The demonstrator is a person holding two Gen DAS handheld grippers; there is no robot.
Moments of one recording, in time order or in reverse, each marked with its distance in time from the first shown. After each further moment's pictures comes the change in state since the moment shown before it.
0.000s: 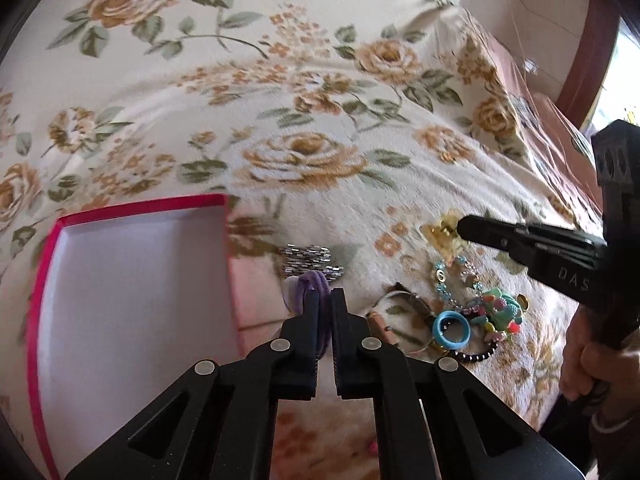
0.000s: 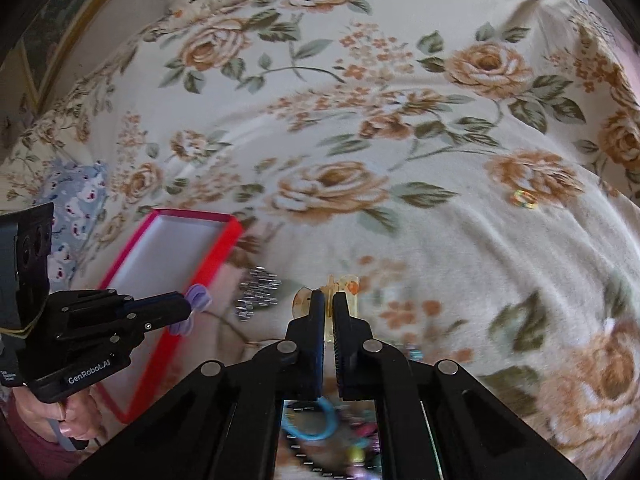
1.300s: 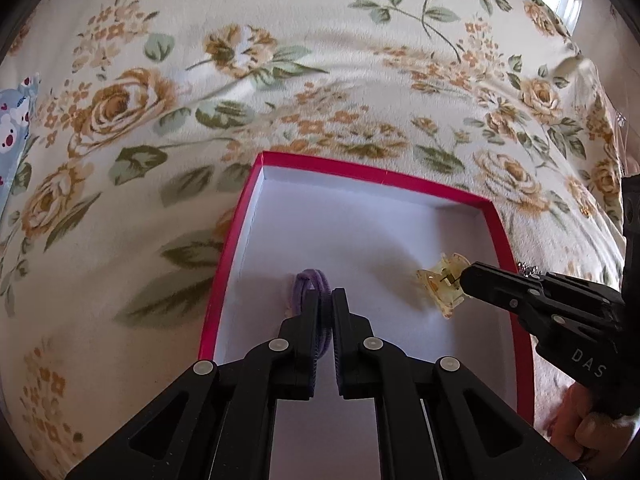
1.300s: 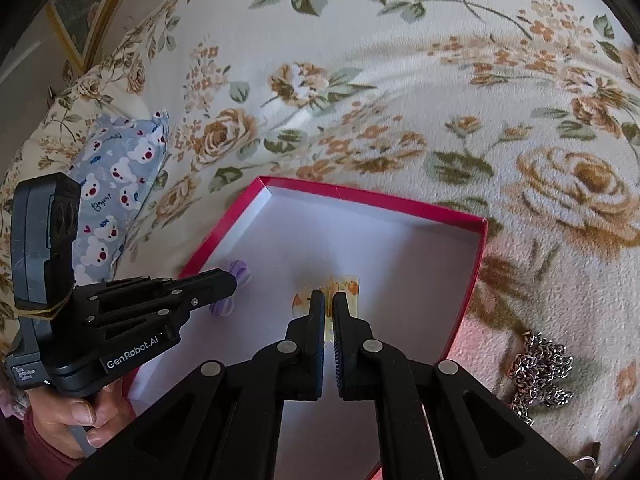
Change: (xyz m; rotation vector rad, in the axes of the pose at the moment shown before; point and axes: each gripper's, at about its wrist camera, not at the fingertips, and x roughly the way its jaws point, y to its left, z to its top) left arm 0.002 0.159 -0.003 -0.248 0.061 0.224; right arm 0.142 0.157 0.024 -0.079 0.149 0.246
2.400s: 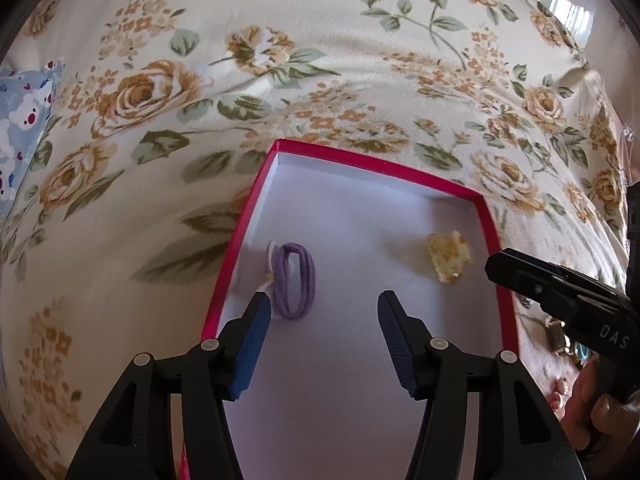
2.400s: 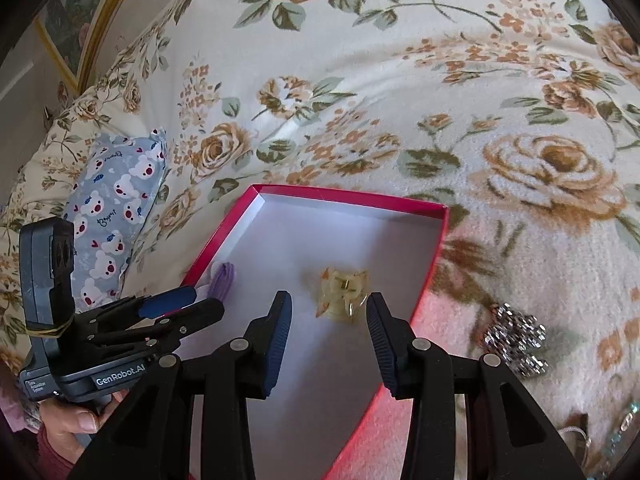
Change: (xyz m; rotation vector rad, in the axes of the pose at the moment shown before) left arm -0.035 -0.005 -0.028 -0.042 -0.029 0.030; right arm -0.031 -0.011 -0.009 0.067 -0.030 0.007
